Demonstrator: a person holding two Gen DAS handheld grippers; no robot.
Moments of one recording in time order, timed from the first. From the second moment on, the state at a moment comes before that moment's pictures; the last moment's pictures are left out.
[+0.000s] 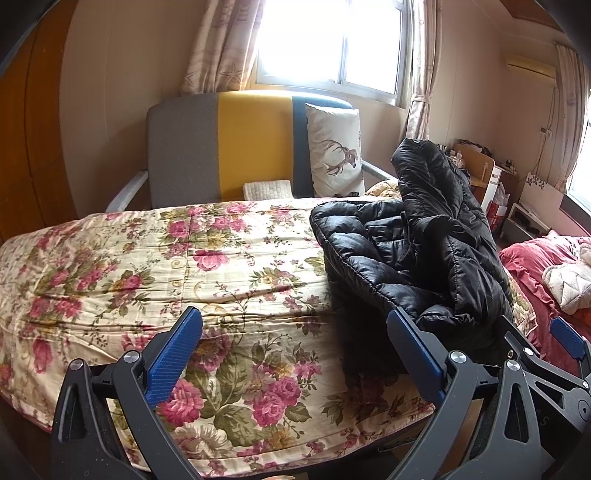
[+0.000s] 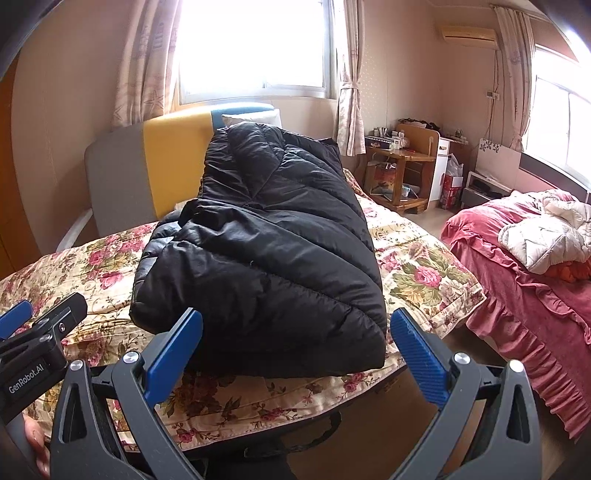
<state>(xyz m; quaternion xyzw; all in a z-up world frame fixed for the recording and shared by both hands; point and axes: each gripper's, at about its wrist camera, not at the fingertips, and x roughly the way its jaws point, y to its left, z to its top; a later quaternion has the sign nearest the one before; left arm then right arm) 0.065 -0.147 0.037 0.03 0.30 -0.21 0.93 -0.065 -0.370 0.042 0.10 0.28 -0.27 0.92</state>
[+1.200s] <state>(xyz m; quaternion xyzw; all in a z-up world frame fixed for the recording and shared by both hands) 0.061 -0.138 0.039 0.03 0.29 -0.21 0.93 -0.067 -0.362 0.041 0.10 0.28 -0.27 0.92</state>
